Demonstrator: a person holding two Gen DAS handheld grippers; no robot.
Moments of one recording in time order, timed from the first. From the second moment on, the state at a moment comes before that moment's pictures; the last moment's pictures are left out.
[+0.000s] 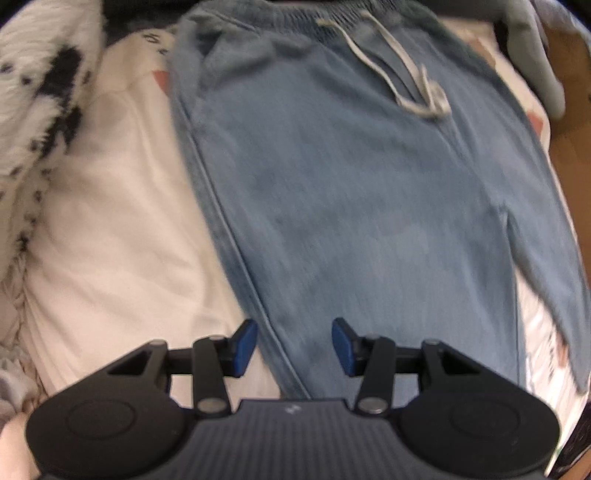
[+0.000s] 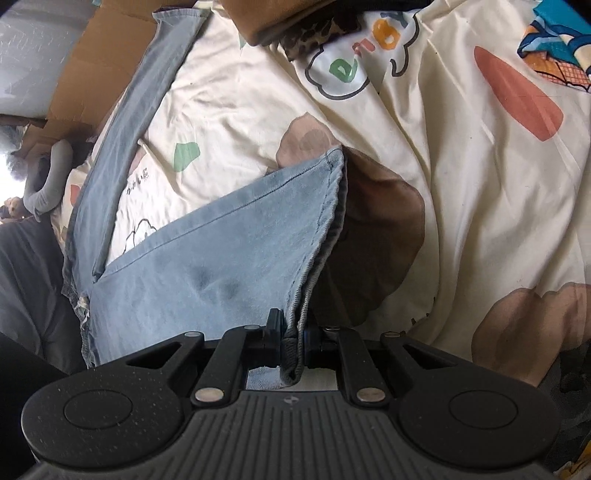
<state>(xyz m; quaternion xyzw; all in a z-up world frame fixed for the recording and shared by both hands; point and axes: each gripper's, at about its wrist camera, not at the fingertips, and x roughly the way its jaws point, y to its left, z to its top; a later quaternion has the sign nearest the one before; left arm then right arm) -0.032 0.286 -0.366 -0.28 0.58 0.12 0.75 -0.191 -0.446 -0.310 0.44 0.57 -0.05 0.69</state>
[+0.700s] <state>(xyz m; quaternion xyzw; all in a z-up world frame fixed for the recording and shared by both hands) -0.029 0.364 -0.390 -0.42 0.49 0.14 0.75 -0.171 -0.435 -0.264 0.39 0.57 -0.07 0.72</state>
